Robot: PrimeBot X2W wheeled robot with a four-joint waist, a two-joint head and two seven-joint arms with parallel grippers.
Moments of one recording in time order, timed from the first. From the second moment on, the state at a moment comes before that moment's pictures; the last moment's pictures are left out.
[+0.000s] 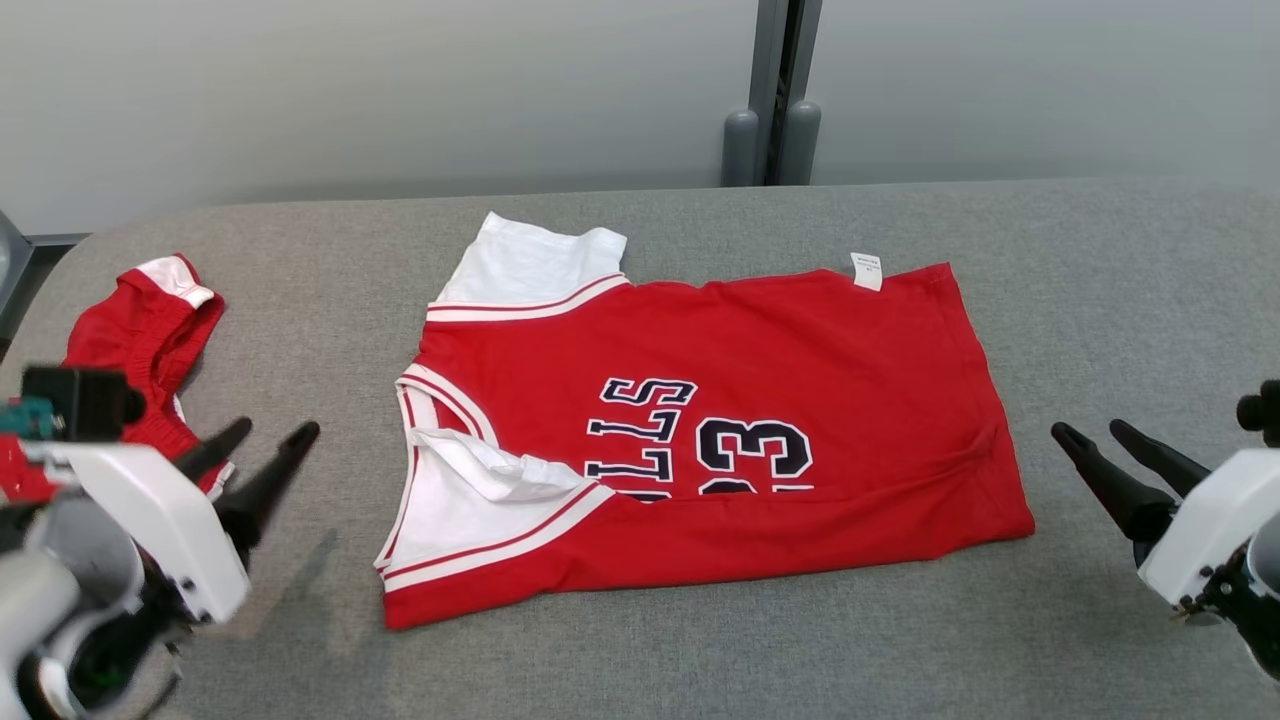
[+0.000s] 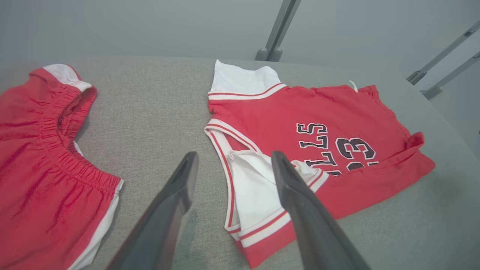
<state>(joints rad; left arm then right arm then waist) -0.65 0.93 -1.08 0.08 -1.45 0.12 0.04 -0.35 -0.60 0.45 0.34 1.03 0.13 0.18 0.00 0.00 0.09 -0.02</state>
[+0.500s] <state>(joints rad) -0.35 0.74 -0.93 0.08 -1.34 0.31 -0.26 -0.14 -0.44 0.33 0.35 0.93 0.13 -0.01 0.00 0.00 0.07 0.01</state>
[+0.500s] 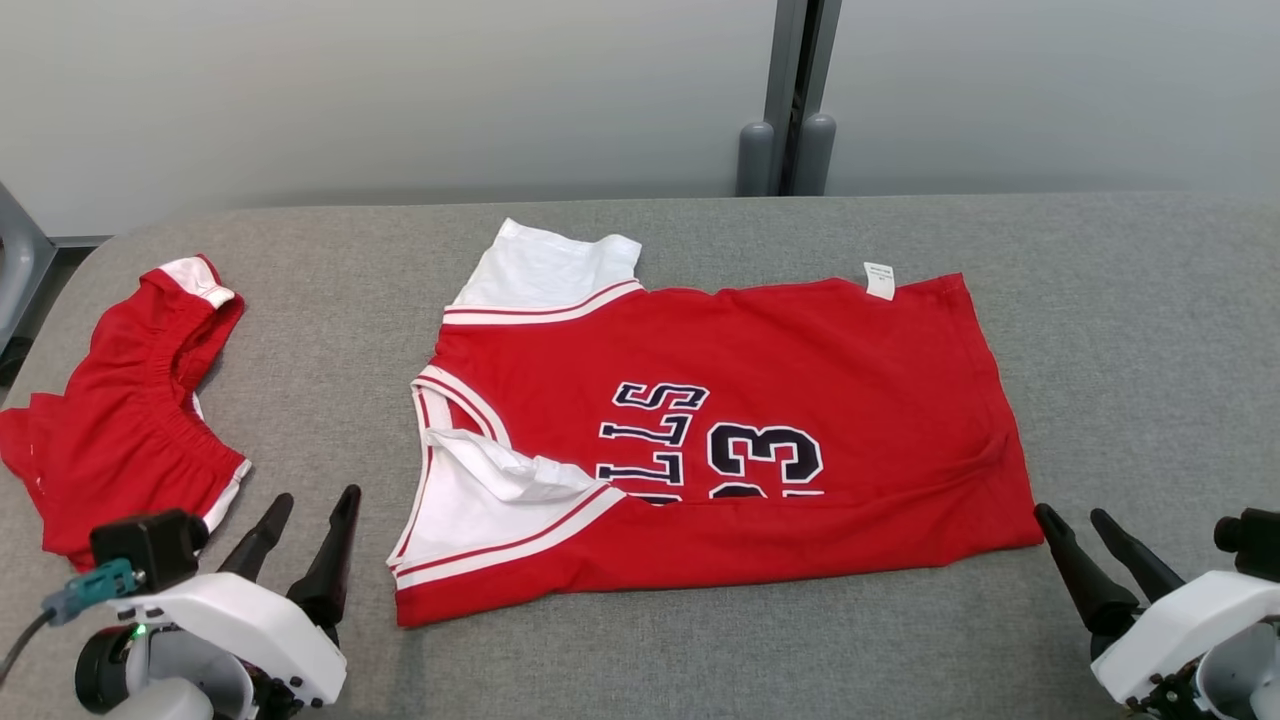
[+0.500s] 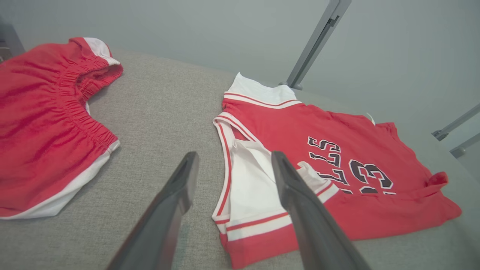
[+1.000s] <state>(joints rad) -0.23 0.57 -0.84 0.24 -1.13 0.32 -0.26 -0.24 -0.33 0.30 0.55 0.88 0.13 -0.02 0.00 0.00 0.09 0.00</state>
